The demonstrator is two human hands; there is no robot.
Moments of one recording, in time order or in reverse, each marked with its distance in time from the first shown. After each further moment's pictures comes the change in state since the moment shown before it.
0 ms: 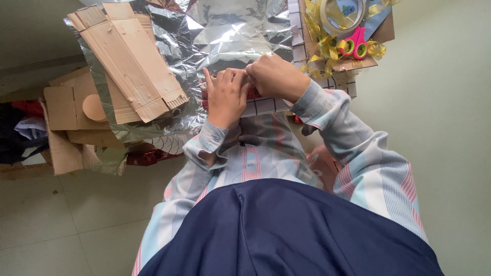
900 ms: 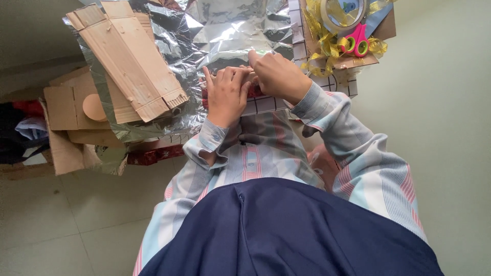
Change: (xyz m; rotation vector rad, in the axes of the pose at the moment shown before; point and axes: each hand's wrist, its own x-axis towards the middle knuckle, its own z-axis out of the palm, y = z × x) left_hand 0.001 0.009 -0.016 -0.058 0.067 0.030; right_hand -0.010 -0.013 -0.001 0.056 0.018 0.190
